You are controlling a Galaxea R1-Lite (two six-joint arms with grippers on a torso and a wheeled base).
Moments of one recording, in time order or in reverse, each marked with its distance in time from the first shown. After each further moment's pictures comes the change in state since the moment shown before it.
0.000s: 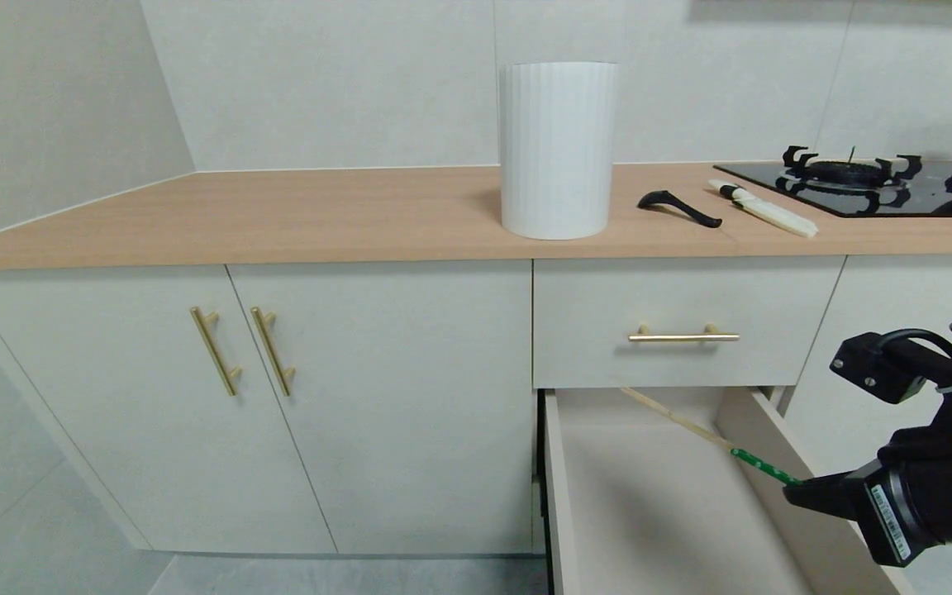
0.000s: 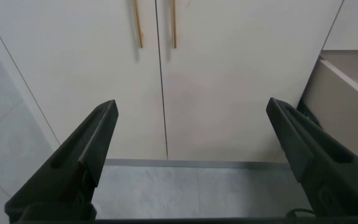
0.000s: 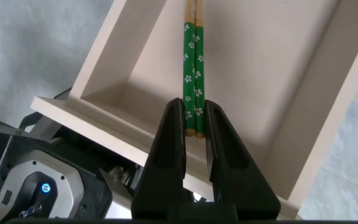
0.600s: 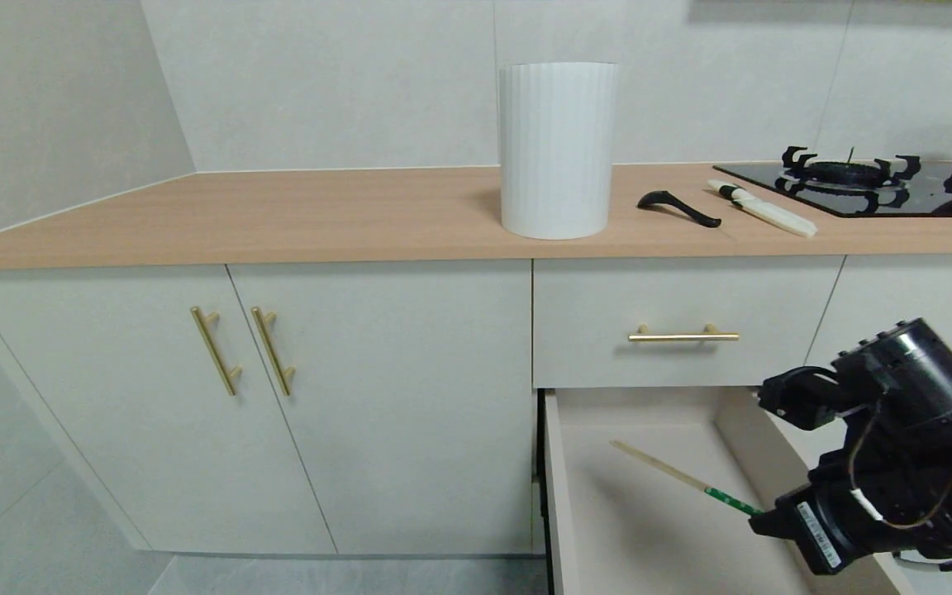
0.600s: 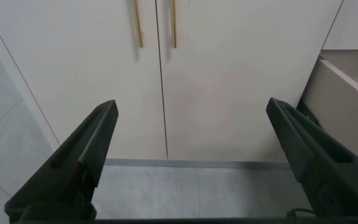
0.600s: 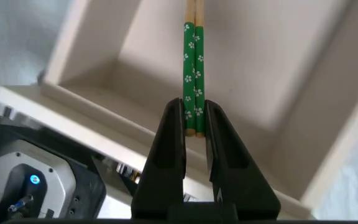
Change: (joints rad) left arm 0.000 0.000 0.000 0.000 0.000 0.000; right arm 0.000 0.213 0.004 -0.023 0.019 0.003
